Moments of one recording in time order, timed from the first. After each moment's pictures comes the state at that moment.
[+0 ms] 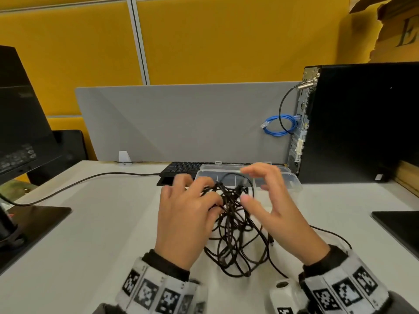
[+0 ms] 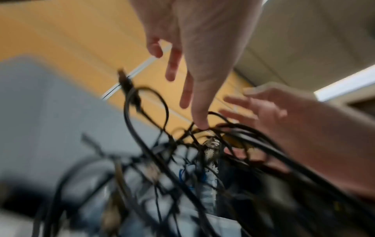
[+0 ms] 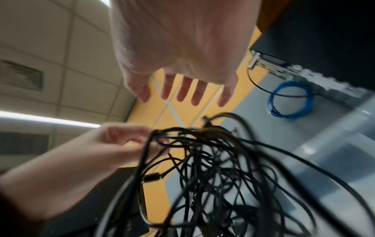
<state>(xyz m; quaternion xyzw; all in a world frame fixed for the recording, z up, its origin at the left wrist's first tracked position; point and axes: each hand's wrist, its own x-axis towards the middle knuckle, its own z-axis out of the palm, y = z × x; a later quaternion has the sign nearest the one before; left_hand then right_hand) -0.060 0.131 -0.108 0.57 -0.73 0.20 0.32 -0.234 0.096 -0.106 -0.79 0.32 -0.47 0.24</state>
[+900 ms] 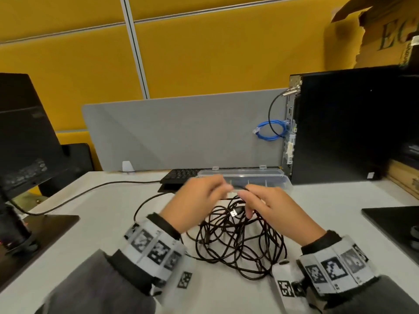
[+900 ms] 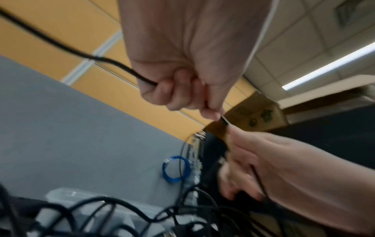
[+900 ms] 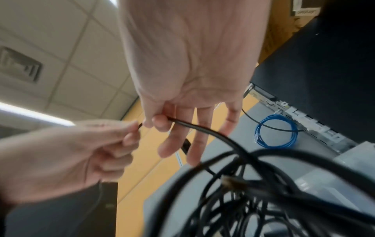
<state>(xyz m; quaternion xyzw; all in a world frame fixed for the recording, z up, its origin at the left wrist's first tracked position) -0.084 0.119 -0.061 0.52 -0.80 -0.07 0.29 -0.261 0.081 -0.102 -0.85 0.35 -0.35 0.18</state>
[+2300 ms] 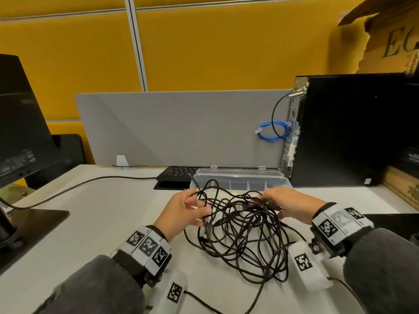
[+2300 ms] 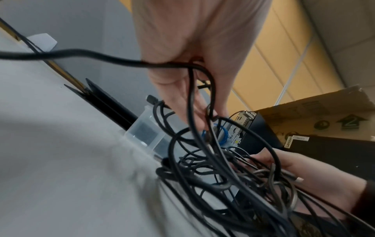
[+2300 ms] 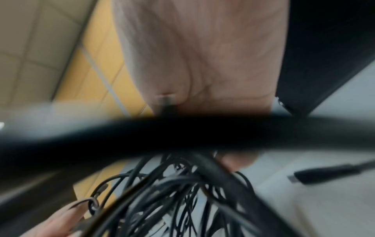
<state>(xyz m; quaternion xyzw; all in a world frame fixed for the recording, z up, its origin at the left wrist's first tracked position) -0.040 0.085 -0.124 0.55 -0.57 -0.40 0.46 -0.277 0.017 -0.109 -0.64 0.54 -0.22 0.50</state>
